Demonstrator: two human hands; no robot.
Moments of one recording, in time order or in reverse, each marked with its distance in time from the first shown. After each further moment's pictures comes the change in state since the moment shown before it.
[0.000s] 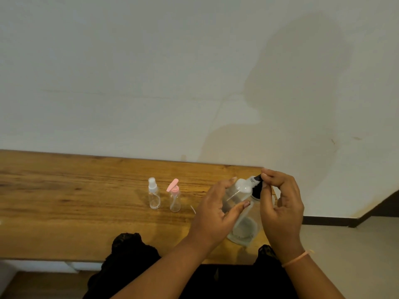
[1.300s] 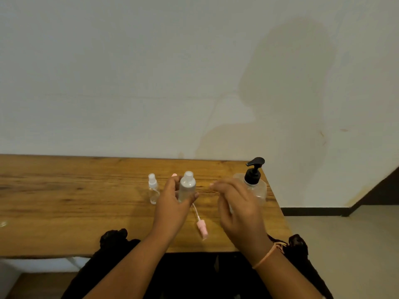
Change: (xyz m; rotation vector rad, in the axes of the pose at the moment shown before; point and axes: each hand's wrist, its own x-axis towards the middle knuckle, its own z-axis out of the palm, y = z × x) left_hand -0.013 -0.020 -0.062 0.004 0.161 -0.362; right_hand -0.028 -0.049 0.021 -0.137 -0.335 -0.259
